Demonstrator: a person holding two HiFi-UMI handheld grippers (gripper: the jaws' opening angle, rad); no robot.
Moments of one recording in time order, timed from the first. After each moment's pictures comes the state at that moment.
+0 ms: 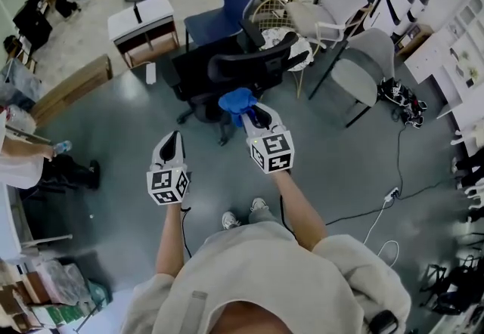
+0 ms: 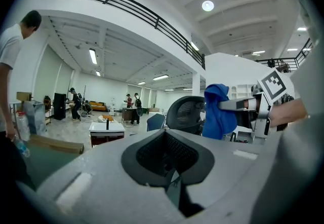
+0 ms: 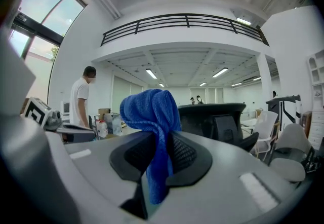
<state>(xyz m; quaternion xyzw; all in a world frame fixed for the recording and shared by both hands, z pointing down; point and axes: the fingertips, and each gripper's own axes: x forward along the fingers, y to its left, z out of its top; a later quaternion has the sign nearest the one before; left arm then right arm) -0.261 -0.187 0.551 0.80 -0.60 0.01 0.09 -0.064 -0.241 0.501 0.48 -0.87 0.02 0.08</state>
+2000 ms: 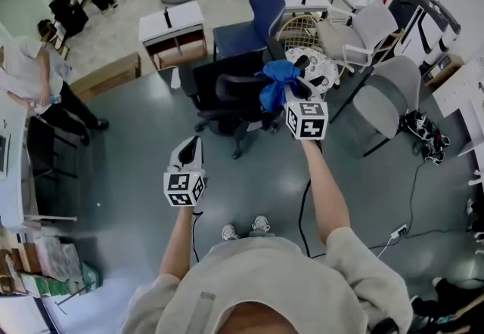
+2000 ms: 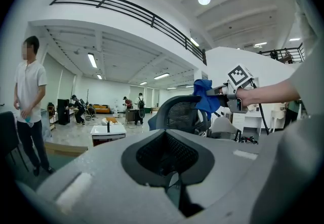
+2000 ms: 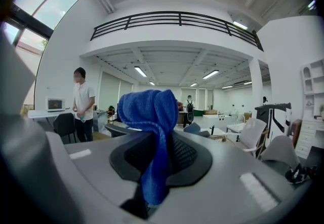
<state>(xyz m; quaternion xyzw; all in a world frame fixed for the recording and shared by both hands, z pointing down) -0.187 -0.216 0.535 0.78 -0.62 0.03 0.08 0.060 -0.392 0.444 0.52 -0.85 0.02 0.09</state>
